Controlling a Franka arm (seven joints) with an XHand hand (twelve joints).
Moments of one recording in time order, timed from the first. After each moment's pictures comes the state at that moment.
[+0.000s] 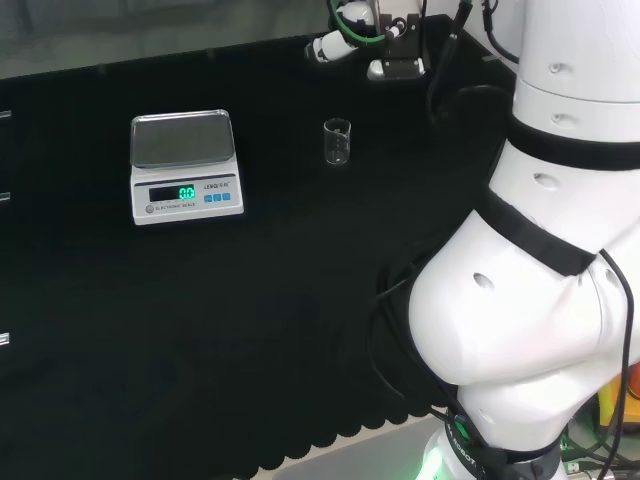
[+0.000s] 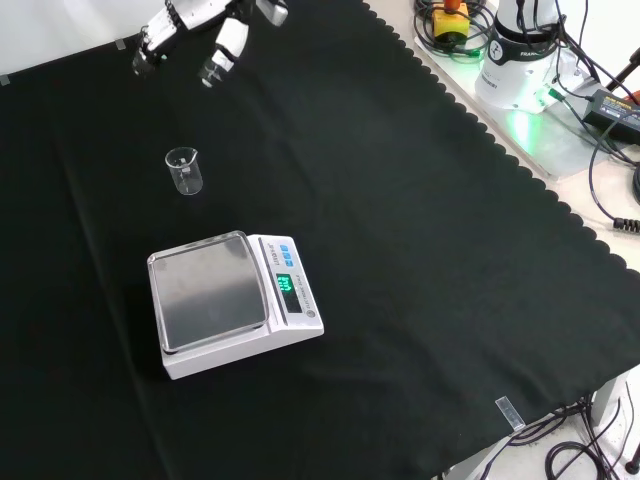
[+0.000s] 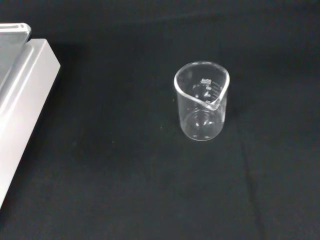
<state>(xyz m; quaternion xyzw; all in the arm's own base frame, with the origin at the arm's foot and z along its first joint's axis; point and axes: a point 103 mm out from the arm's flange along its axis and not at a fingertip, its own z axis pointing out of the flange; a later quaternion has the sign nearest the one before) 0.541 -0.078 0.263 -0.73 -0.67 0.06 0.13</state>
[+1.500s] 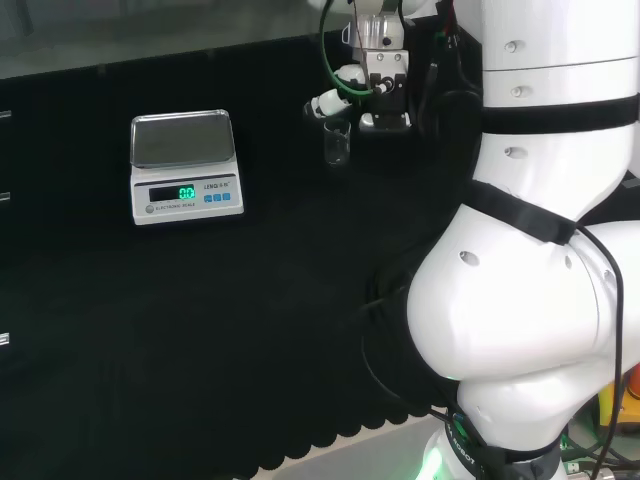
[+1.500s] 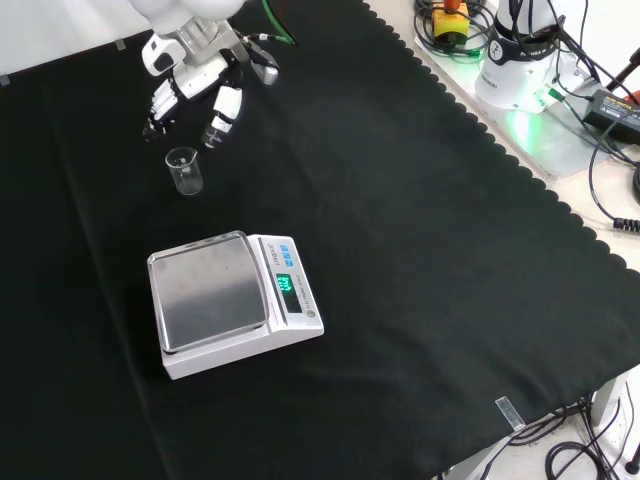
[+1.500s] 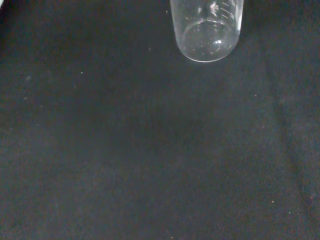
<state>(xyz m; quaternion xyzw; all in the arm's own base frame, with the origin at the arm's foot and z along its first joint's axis) 0.562 -0.084 0.151 -0.73 -0.66 0.08 0.19</state>
